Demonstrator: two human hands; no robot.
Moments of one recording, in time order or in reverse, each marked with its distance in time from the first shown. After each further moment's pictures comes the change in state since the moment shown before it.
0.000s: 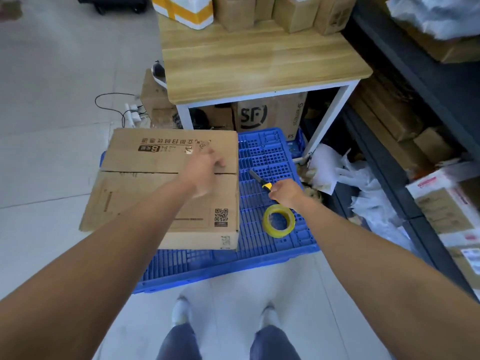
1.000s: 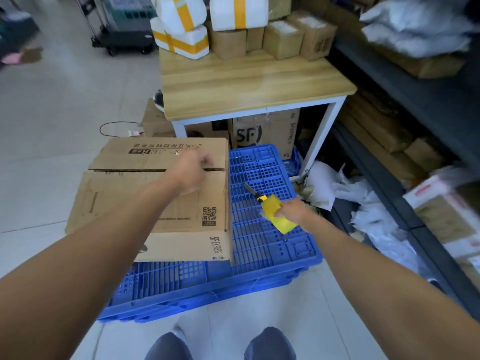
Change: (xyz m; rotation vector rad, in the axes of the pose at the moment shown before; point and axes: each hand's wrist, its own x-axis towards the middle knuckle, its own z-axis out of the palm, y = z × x) left_hand -0.004 0.011 -0.001 -0.129 0.115 -0.083; right_hand 0.002 0.062 0.004 0.116 -0.035 0.029
